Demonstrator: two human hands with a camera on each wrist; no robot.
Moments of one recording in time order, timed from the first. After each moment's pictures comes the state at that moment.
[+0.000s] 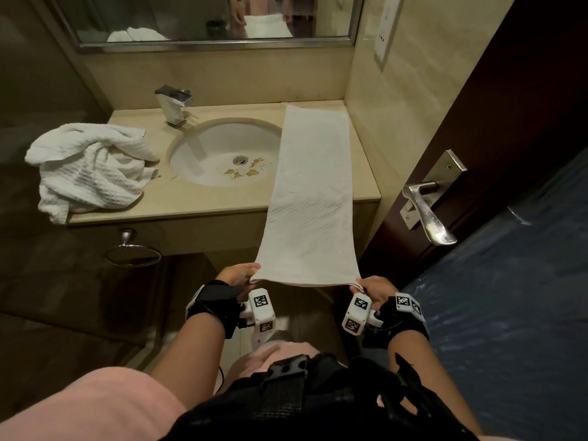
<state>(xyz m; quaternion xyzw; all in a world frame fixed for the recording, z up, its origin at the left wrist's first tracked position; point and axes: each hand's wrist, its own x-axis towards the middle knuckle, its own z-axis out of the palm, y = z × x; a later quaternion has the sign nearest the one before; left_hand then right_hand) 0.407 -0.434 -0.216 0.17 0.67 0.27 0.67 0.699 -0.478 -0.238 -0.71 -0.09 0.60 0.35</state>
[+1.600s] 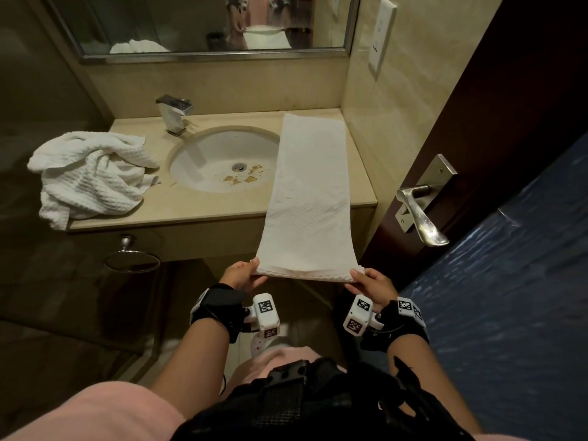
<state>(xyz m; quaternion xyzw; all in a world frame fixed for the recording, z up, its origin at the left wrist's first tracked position) 0.423 -0.437 -0.198 0.12 0.62 0.37 0.69 0.701 -0.483 -0.237 -0.61 -0.12 0.61 0.49</state>
